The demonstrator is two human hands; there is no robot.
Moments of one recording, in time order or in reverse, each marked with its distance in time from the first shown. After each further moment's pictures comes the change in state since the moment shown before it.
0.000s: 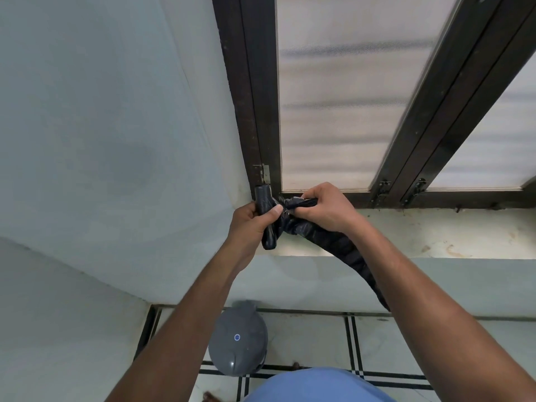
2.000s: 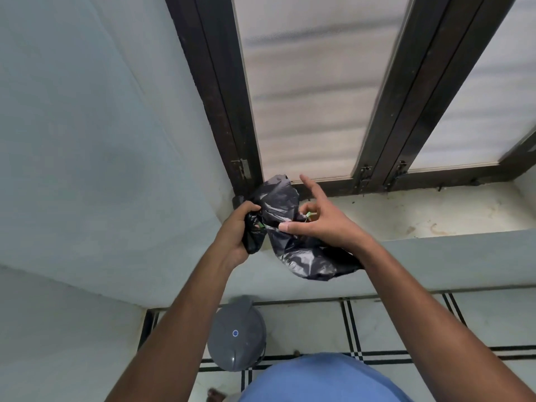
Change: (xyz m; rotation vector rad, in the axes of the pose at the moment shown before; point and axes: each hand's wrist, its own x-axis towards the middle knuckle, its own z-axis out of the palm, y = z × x) left_hand 0.012 -0.008 0.017 -0.291 -0.001 -0.446; right_hand -0.060 0.028 0.001 0.458 -0.071 0.067
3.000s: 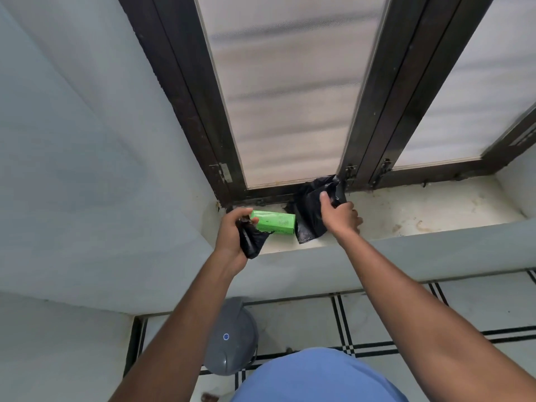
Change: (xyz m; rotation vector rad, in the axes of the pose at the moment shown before) left_hand 0.041 -0.021 0.024 -0.170 0.024 0.043; right_hand 0.088 0.120 -0.046 -0.111 0.690 0.654
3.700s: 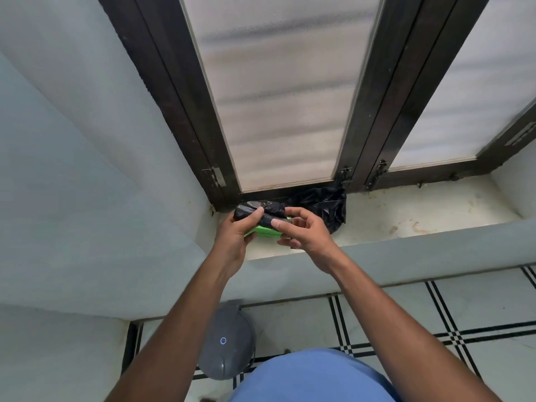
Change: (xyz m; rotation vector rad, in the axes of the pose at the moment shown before) left_hand 0.011 0.000 0.005 0.342 -0.097 0.175; right_hand -0.091 -0.006 -0.003 0.643 -0.663 -0.302
